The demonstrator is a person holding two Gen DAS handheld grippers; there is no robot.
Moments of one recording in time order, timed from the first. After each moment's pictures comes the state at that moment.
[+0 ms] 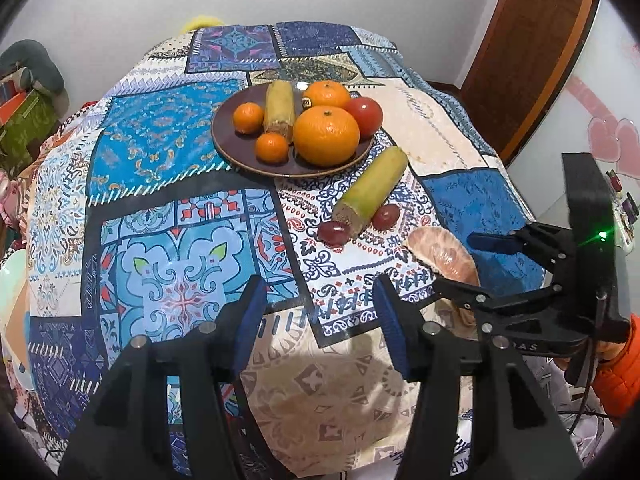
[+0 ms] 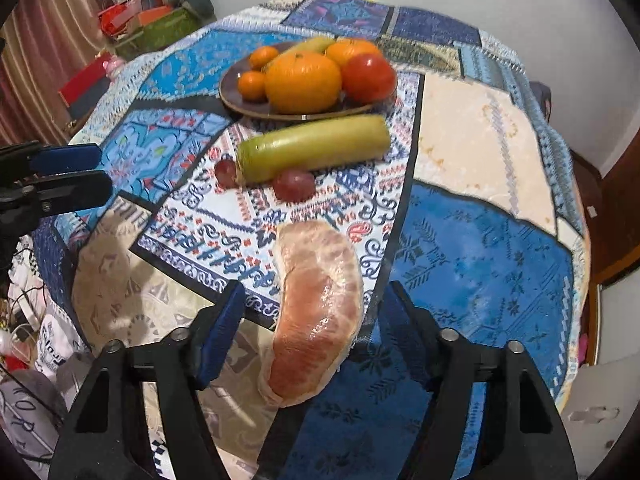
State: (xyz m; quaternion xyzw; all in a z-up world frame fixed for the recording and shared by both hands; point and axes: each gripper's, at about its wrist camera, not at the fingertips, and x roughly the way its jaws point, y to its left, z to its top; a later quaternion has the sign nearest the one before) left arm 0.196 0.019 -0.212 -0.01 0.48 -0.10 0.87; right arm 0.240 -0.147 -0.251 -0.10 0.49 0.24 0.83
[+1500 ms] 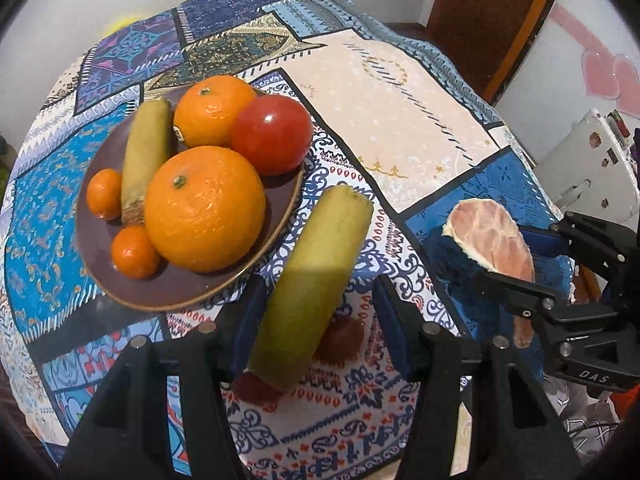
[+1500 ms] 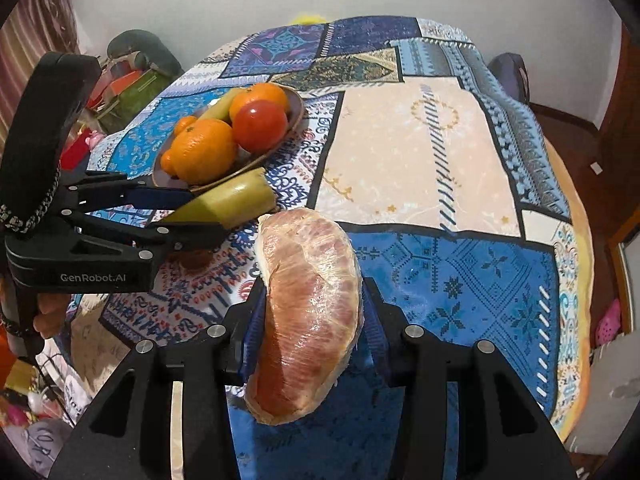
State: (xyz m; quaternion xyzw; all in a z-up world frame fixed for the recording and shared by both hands) left arm 0.334 -0.076 -0.260 0.08 0.54 -0.17 0.82; right arm 0.290 -0.225 -0.246 0.01 0.47 0.22 0.86
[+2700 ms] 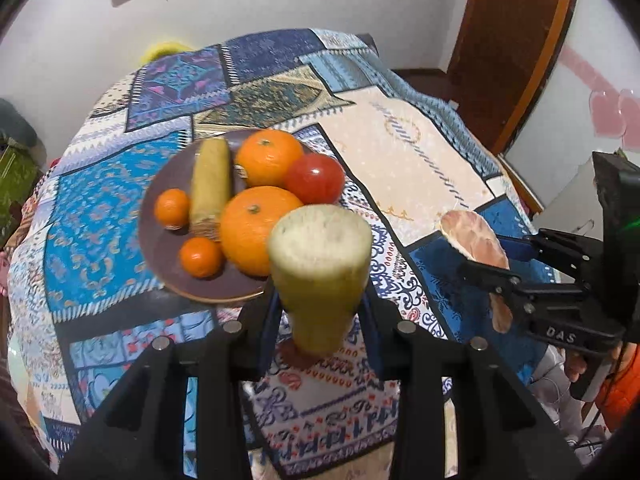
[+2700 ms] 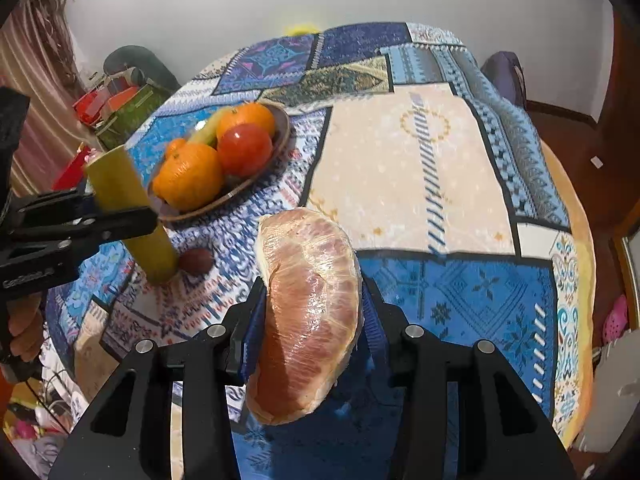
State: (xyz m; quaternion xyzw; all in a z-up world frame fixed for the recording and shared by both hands) left arm 0.300 -0.053 -0.204 0.05 0.47 -0.13 0.87; right arm 0.302 -0.232 -0.237 0.03 0.45 0.22 0.87
